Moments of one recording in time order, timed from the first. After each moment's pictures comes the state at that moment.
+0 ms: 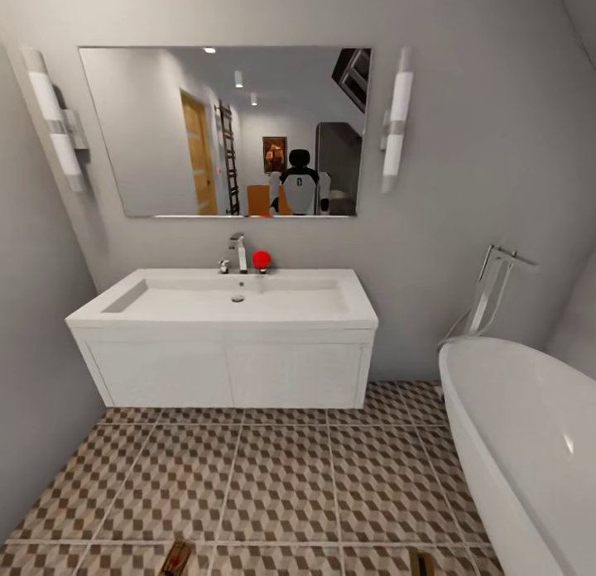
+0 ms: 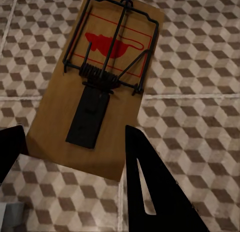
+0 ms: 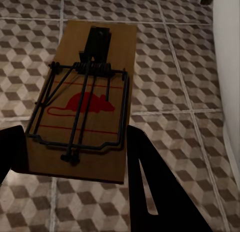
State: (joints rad) left arm -0.33 0.00 -1.17 0.06 1.15 -0.57 0.04; right arm -0.09 -0.04 0.09 -0.36 -0.07 -0.55 -0.17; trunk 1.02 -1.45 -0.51
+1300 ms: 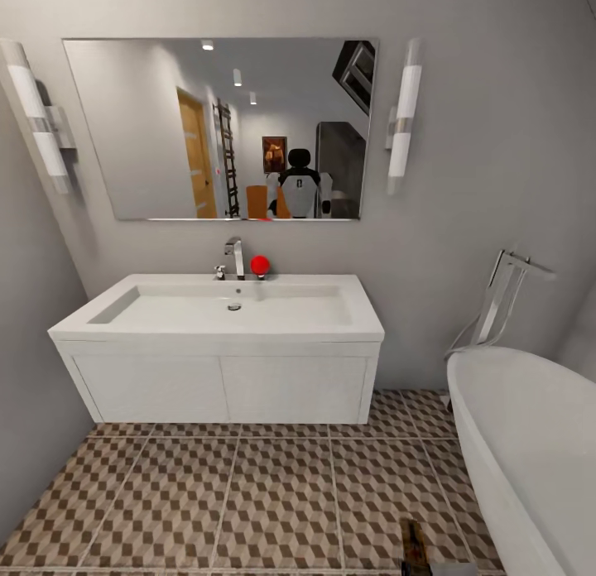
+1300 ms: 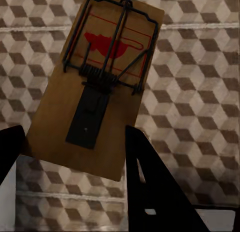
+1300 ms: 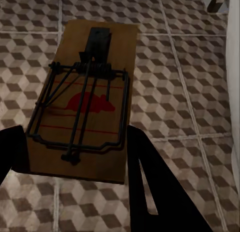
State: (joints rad) left arm -0.34 0.03 -1.16 0.03 1.15 -0.19 0.05; right arm -0.13 -0.03 0.09 -0.54 -0.07 -0.27 -0.19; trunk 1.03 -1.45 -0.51
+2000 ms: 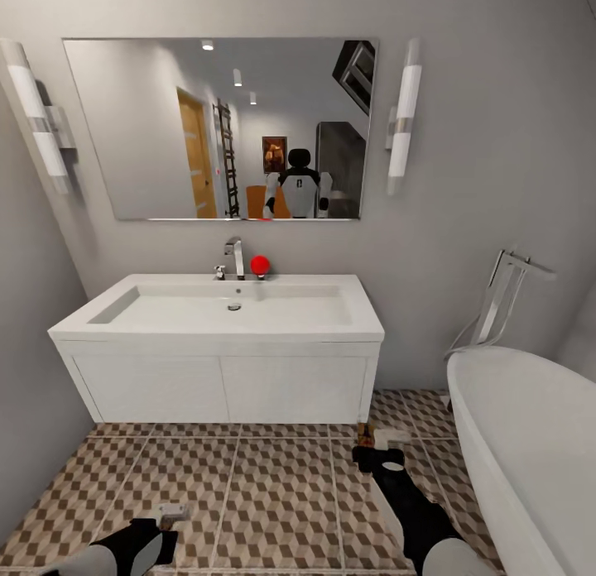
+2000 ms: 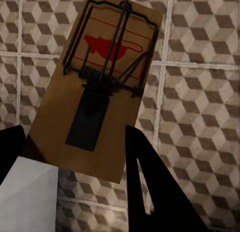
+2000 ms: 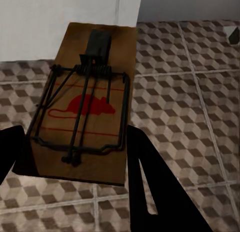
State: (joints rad) left arm -0.64 0.09 -1.15 -0.03 1.15 0.23 0.15; right arm -0.53 0.11 0.09 -0.60 -0.07 0.21 -0.28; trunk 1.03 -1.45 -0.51
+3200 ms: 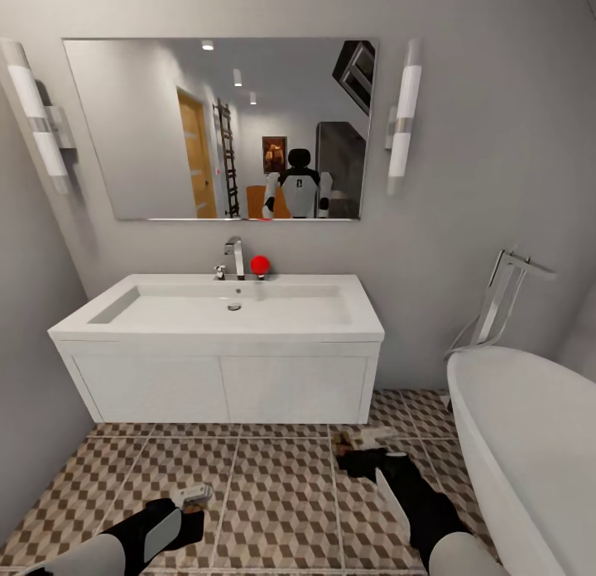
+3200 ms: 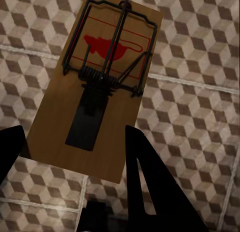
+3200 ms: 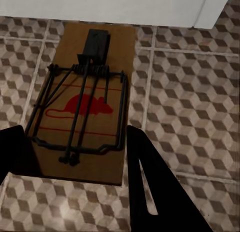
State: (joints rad) left arm -0.64 0.10 -0.97 -0.20 1.18 0.32 0.16; right arm -0.54 0.08 0.10 -0.67 -0.03 0.44 0.05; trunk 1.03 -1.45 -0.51
